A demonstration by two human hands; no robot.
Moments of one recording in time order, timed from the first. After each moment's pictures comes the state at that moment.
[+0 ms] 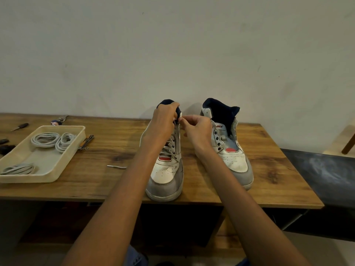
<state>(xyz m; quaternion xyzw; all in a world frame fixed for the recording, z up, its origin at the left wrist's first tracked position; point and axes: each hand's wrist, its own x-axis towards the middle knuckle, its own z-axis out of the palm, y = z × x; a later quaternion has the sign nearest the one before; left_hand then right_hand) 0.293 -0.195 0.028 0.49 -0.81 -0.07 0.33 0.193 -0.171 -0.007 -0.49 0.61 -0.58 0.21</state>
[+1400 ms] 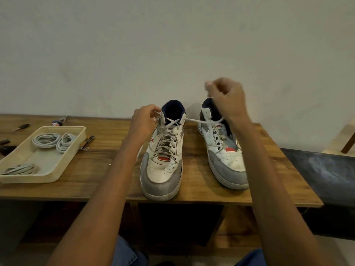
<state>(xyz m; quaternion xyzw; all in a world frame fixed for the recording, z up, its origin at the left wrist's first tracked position) 0.333 -0.215 0.014 0.54 -0.73 -0.17 0.40 0.140 -0.151 0.074 -0.58 0.58 -0.57 0.10</state>
